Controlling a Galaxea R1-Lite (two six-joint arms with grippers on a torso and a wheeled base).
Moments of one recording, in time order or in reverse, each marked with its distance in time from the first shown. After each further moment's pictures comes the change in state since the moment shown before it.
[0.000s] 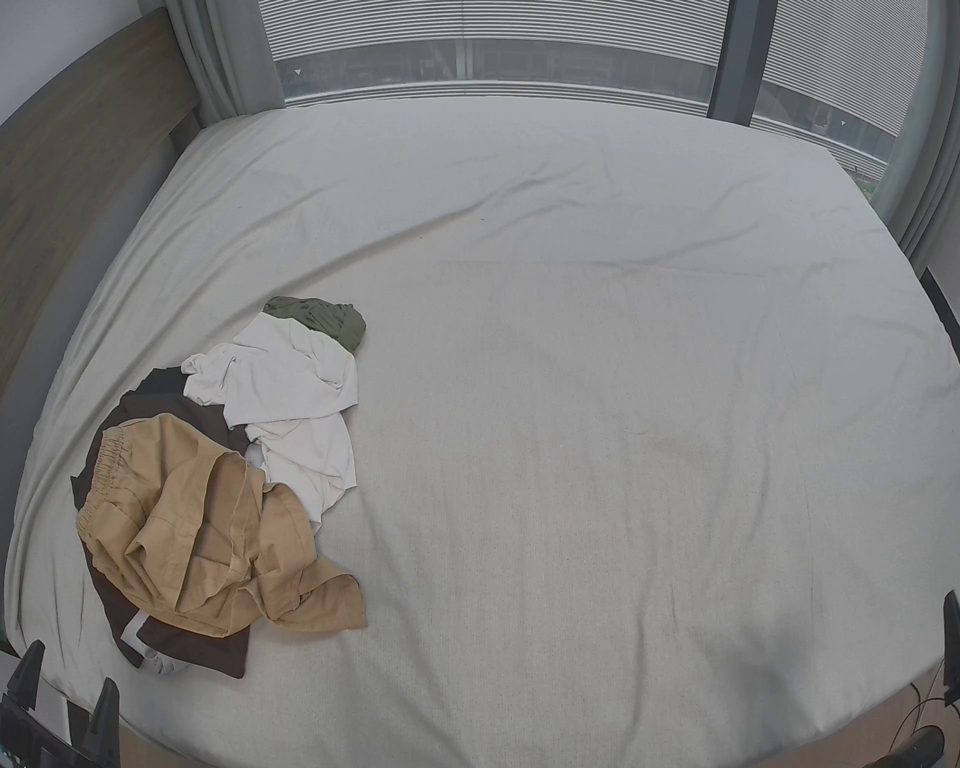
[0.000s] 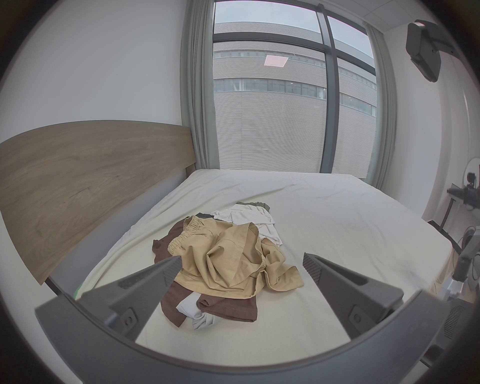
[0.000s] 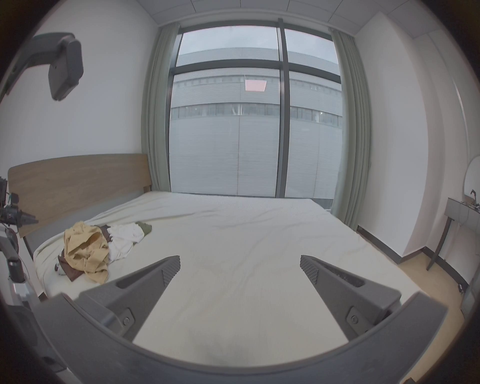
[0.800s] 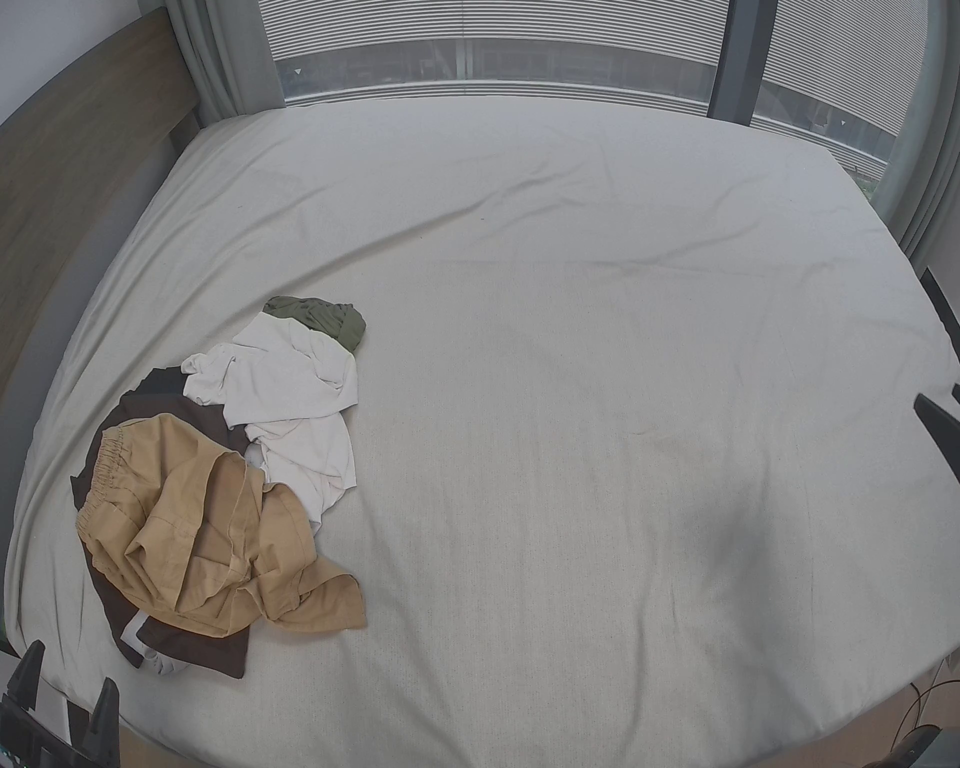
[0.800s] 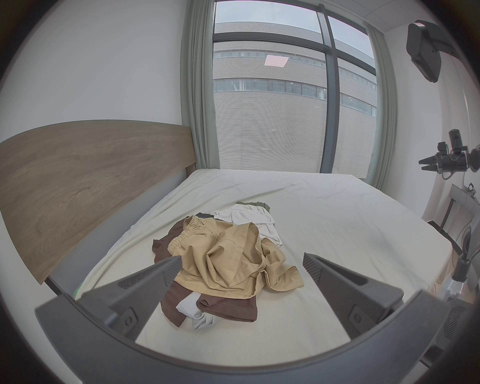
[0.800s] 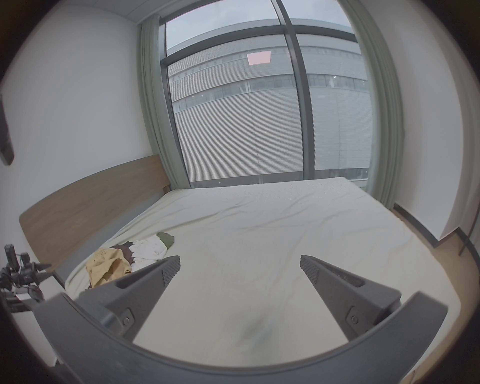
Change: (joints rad) left arm 0.000 0.000 0.000 0.000 0.000 -0.002; right arm 0.193 0.720 -0.406 -0.152 0.016 0.123
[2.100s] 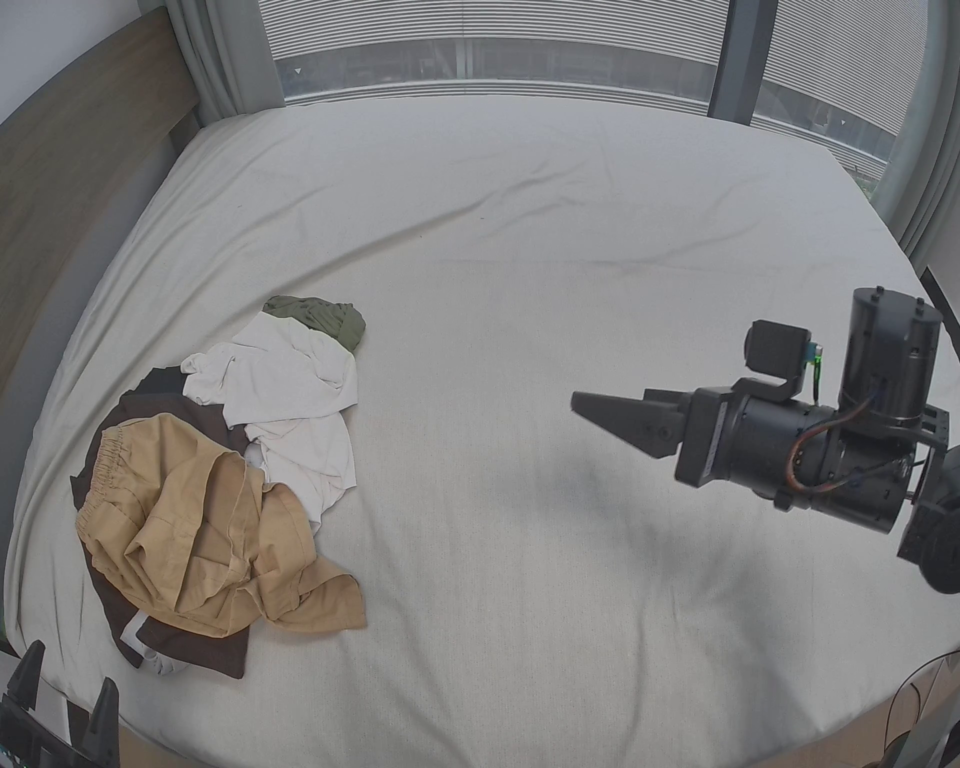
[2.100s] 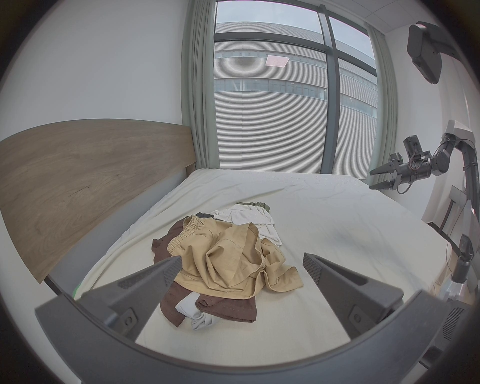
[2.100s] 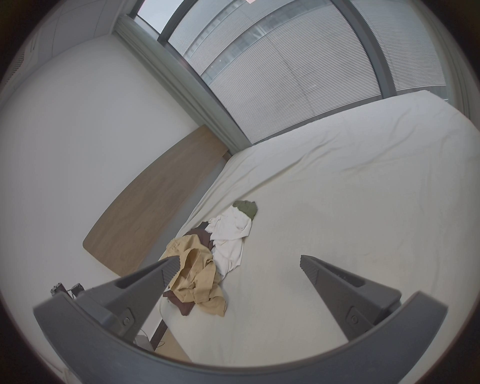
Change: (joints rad) left arm -0.001 0.000 0.000 -0.001 0.000 -0.006; right arm 0.496 0.728 -0.271 -0.251 0.039 0.269
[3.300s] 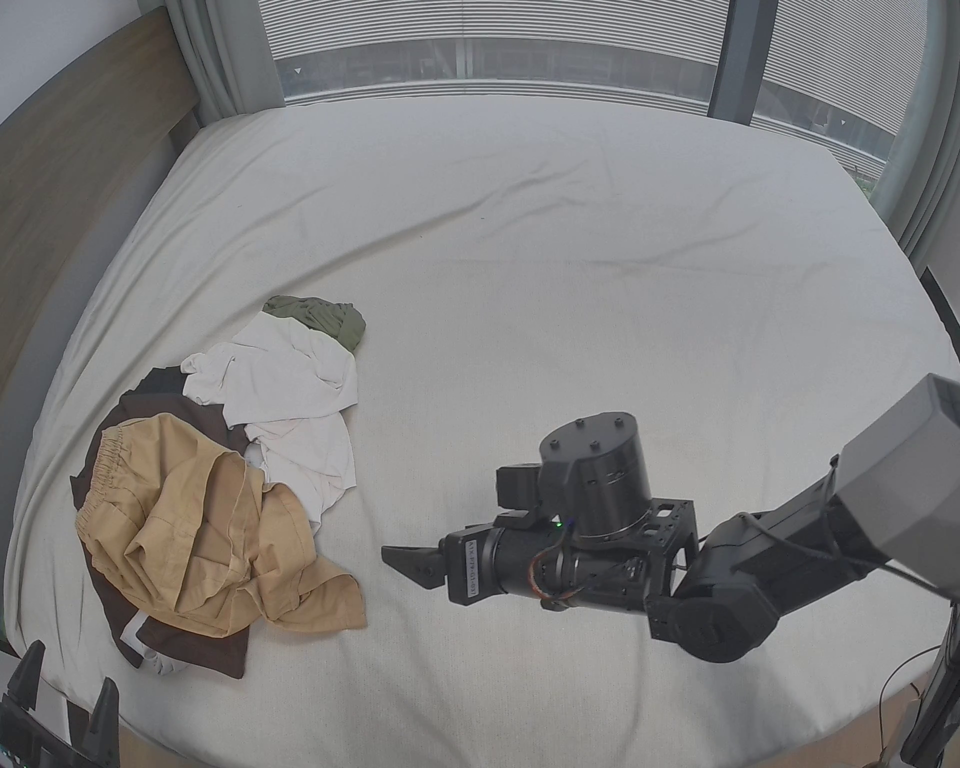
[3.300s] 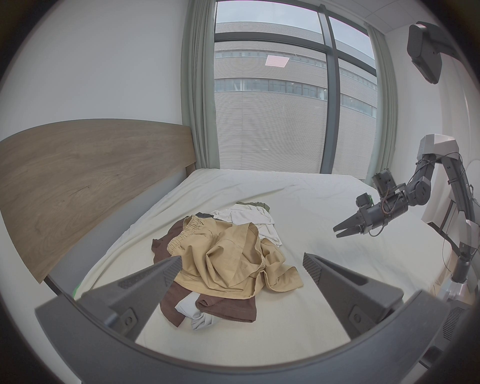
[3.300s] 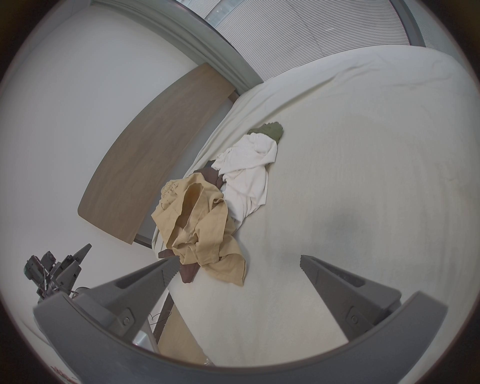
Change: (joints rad) left arm 0.000 0.000 0.000 0.000 0.000 0.000; right arm 0.190 0.505 -0.252 0.002 -0.012 0.077
